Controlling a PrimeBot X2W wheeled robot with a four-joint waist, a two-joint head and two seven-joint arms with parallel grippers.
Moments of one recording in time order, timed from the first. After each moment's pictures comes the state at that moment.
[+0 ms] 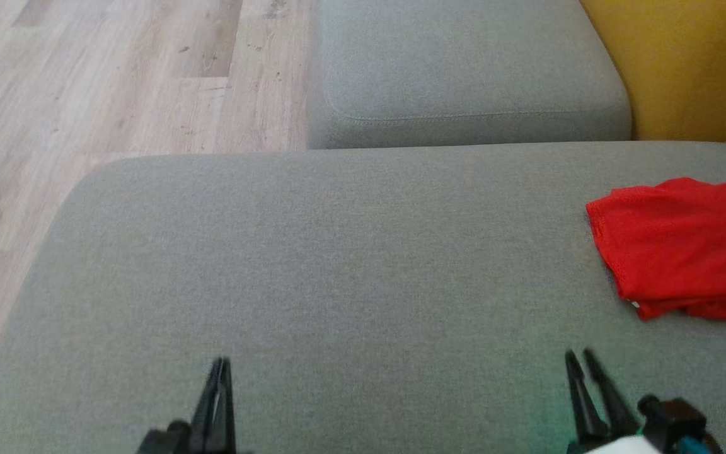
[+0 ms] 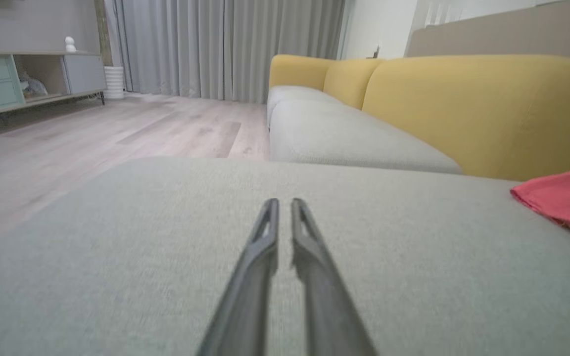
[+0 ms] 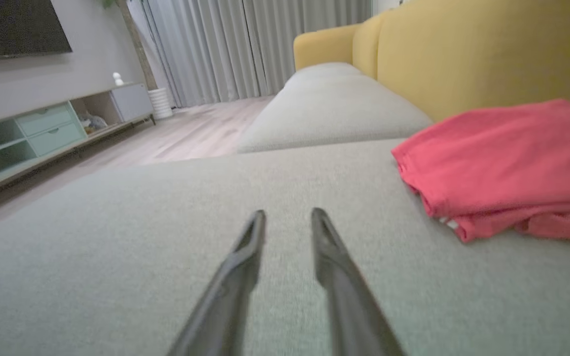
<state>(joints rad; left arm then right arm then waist) 0.12 0.05 -0.23 0.25 -0.22 0.07 -0.26 0.16 -0.05 0.08 0.28 0.15 0.13 -0.25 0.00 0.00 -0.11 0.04</state>
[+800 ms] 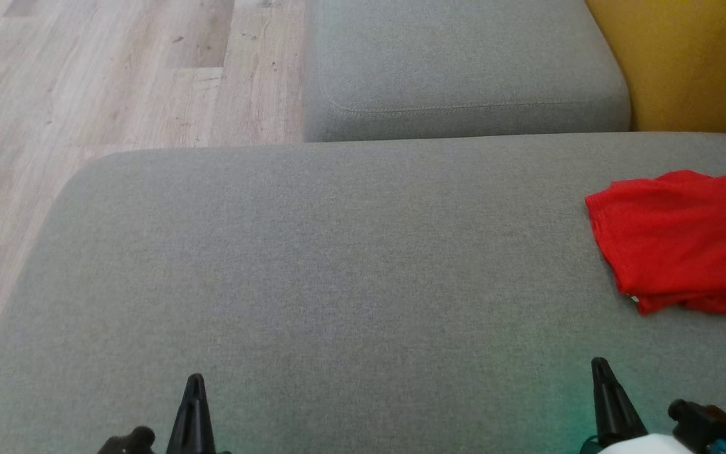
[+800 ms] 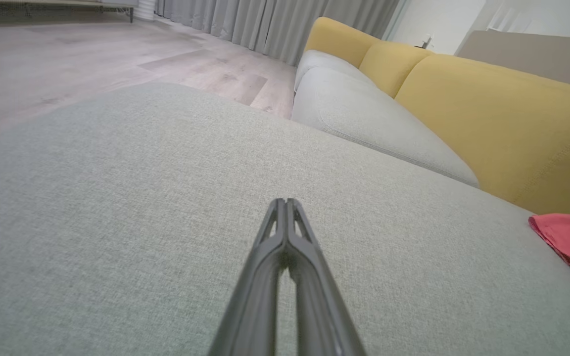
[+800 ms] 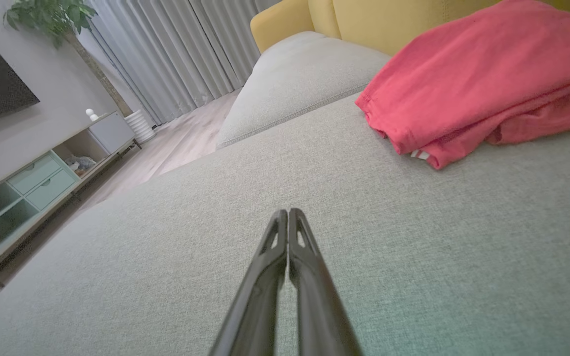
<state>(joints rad) 0.14 0.06 -0.19 0.29 -0.47 0.04 -0.20 0.17 -0.05 0.05 0.32 0.41 0.13 -0.19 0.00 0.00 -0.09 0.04</state>
